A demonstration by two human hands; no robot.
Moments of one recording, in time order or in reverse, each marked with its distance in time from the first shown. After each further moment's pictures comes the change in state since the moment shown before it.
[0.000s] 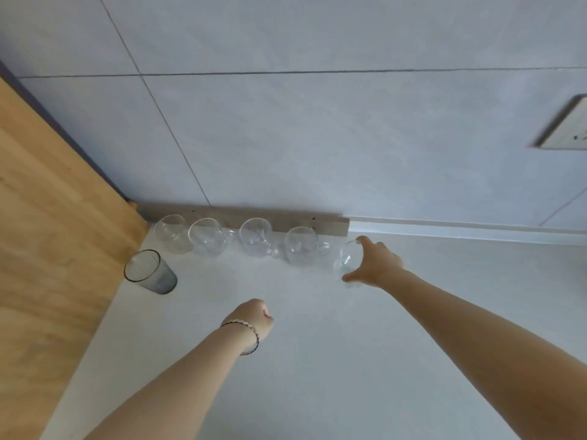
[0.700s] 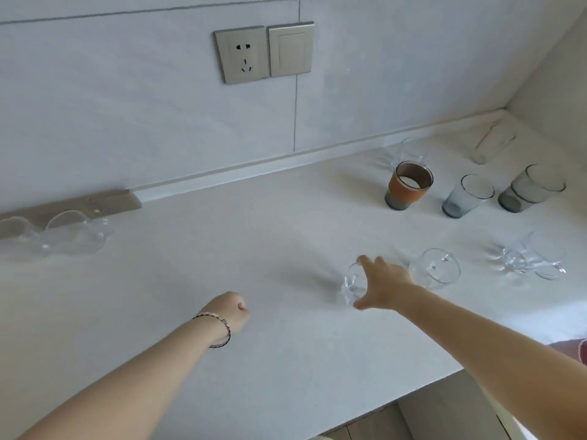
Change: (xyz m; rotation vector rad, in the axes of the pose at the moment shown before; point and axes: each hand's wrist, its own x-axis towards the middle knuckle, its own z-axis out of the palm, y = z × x) left_hand -0.120 0.243 0.214 0.215 -0.220 0.361; right_hand -0.234 0.392 -0.026 -0.177 -0.063 0.326
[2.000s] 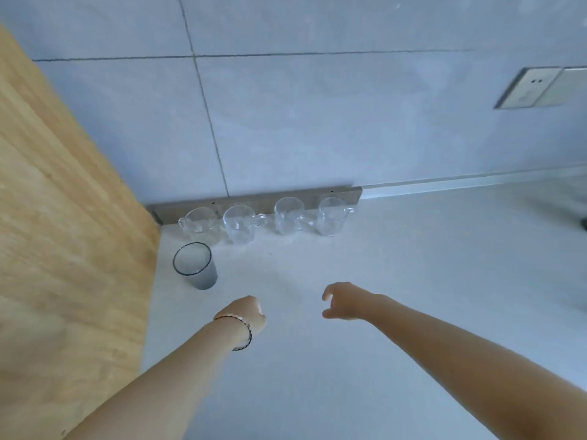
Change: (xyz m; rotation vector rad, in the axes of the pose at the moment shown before) left_hand -0.096 -0.468 -0.190 0.043 0.059 -0.073; right_hand -0.057 -0.587 0.062 0.108 -0.234 -0.275
